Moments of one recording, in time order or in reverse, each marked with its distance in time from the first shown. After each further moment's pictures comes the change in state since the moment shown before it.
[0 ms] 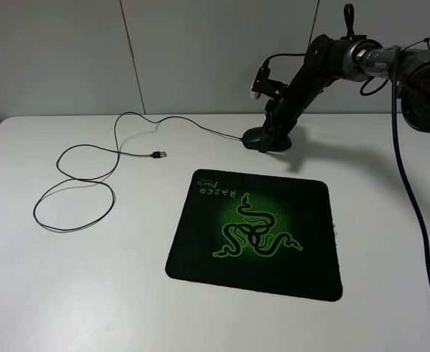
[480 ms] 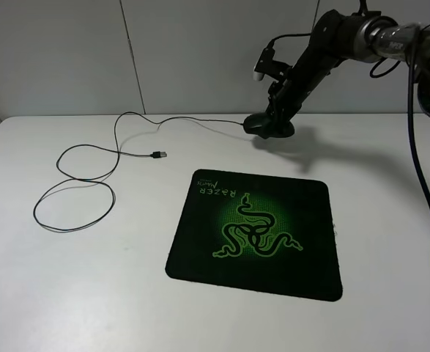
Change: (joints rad) left arm 0.000 0.000 0.000 0.000 0.000 0.000; right arm 0.000 -0.090 0.000 -0.005 0.064 0.051
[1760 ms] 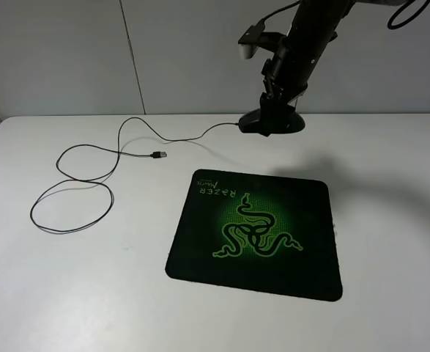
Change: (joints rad) left arm 0.000 0.000 0.000 0.000 0.000 0.000; right arm 0.153 -0.323 0.265 -0.151 0.223 0.292
